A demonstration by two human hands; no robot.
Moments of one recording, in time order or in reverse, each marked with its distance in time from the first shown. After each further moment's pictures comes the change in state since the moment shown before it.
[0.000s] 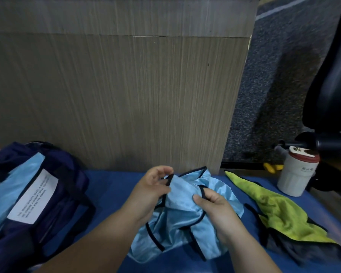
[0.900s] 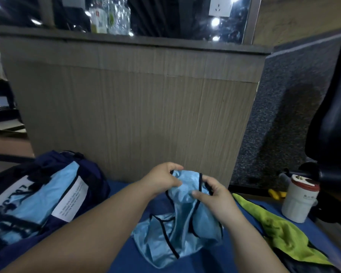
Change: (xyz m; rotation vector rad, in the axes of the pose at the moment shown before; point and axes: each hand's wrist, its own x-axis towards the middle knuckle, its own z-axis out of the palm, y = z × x) left_hand 0.016 0.072 -0.032 0.599 -0.092 0.051; right_hand -0.009 -0.071 0.057 -0.414 -0.015 -0.273
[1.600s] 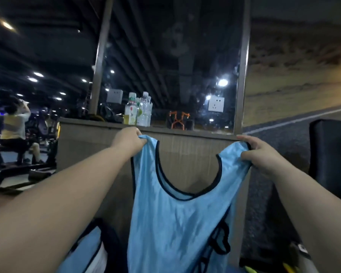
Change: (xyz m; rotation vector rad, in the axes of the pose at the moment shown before) left_hand -0.076 0.189 -0.243 0.596 0.777 0.176; right_hand 0.032 -0.289 -0.069 -0.317 0.219 -0.310
